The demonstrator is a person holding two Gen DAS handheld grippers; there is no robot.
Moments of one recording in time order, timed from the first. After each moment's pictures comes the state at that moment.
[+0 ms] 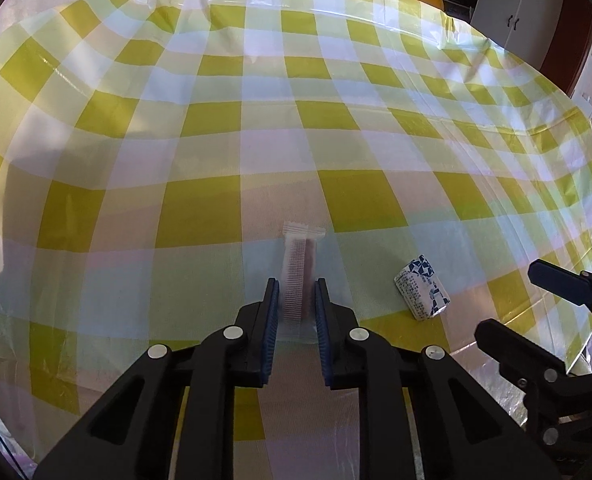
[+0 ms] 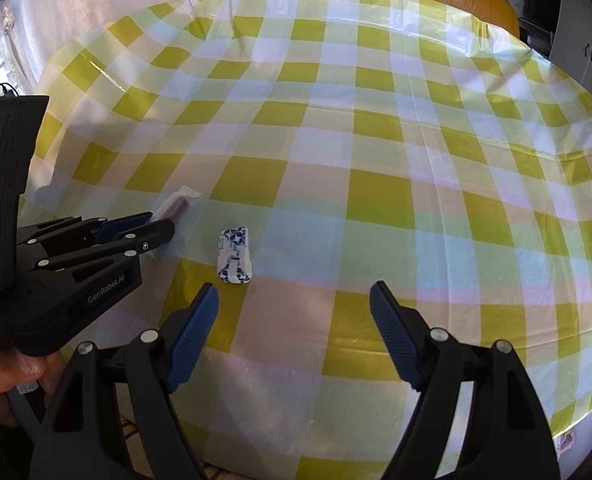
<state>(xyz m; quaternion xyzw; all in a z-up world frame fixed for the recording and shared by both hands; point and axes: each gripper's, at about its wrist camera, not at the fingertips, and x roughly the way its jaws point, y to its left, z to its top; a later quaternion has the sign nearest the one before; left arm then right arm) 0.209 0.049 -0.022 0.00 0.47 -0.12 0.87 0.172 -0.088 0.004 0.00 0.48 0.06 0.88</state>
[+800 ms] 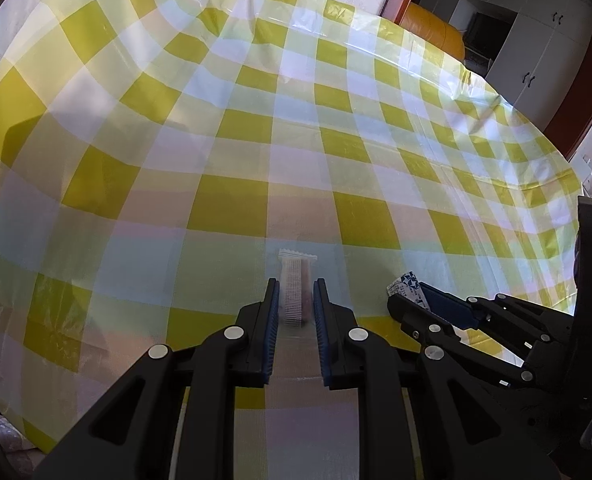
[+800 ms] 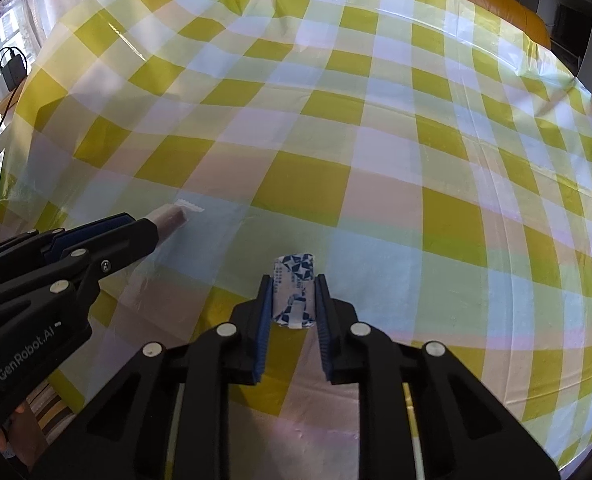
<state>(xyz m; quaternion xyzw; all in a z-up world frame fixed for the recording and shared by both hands) 0.188 0.073 -0.006 -0.09 0.44 -0.11 0.89 0.202 -0.047 -0.020 -0.04 0.49 0.09 0.87</state>
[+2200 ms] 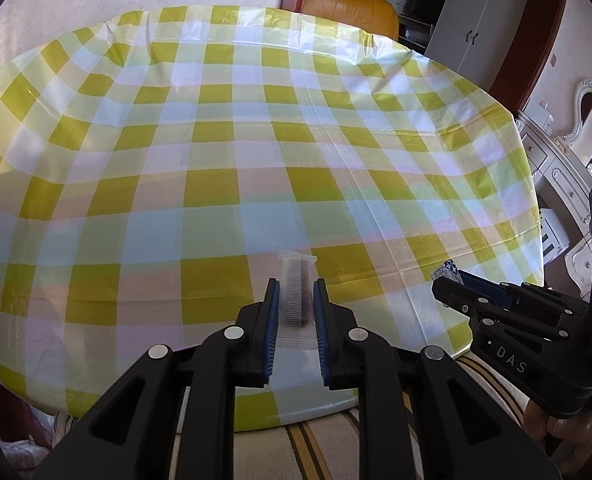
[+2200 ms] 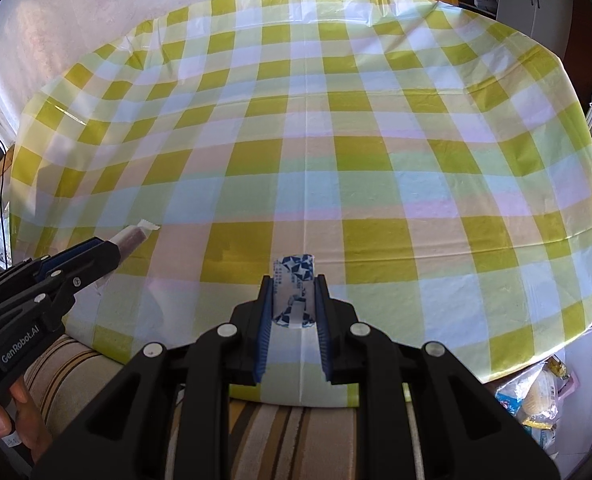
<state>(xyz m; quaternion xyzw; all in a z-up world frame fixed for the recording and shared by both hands) 0.112 -0.039 0.031 -0.02 0.44 -0.18 0.88 0.094 -0.197 0.023 0.07 0.48 -0.01 0.88</state>
